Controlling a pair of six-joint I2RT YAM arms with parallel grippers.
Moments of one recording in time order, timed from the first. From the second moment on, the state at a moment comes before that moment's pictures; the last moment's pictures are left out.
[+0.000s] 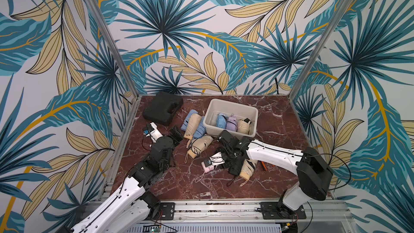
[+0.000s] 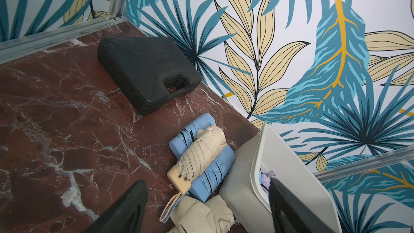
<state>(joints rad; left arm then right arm) -0.59 0.74 0.65 -0.26 -0.62 -0.92 0.85 1.58 1.07 -0.58 -0.21 -1.04</state>
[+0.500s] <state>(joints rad) -0.56 0.73 0.66 -0.36 -0.66 -0.96 0.82 1.21 0.98 -0.31 -0.21 -0.56</state>
